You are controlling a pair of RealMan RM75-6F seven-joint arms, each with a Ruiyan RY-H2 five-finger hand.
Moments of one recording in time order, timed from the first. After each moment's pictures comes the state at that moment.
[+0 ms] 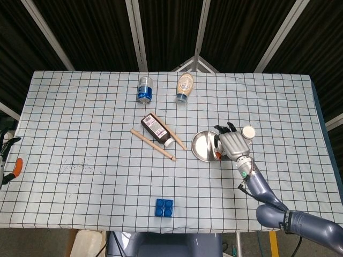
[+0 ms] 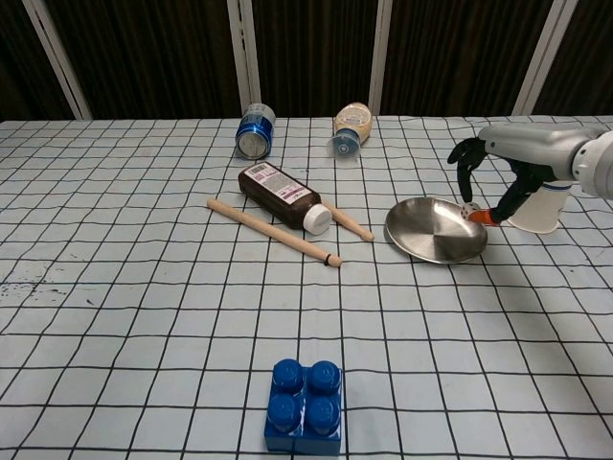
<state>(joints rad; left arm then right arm) -0.15 -1.22 -0.12 -1.33 1.45 1.50 -0.12 0.72 -1.45 0.24 -1.44 -0.98 0.83 -0.38</state>
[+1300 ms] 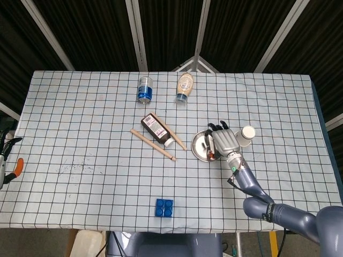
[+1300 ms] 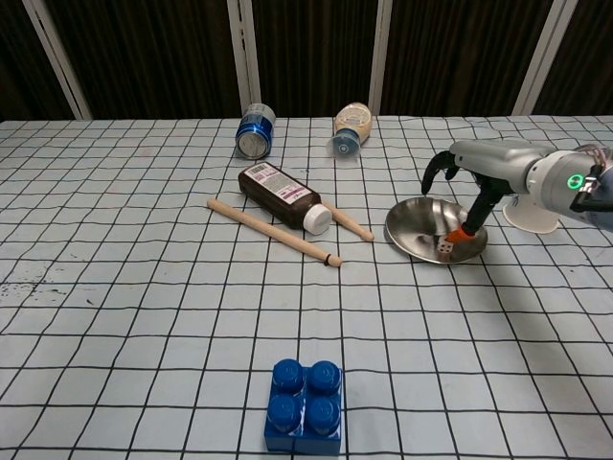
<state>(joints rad) -0.16 -1.23 -0.12 -1.32 1.44 1.48 -0.11 0.79 -1.60 0.22 -1.24 -0.97 0.84 -0.30</state>
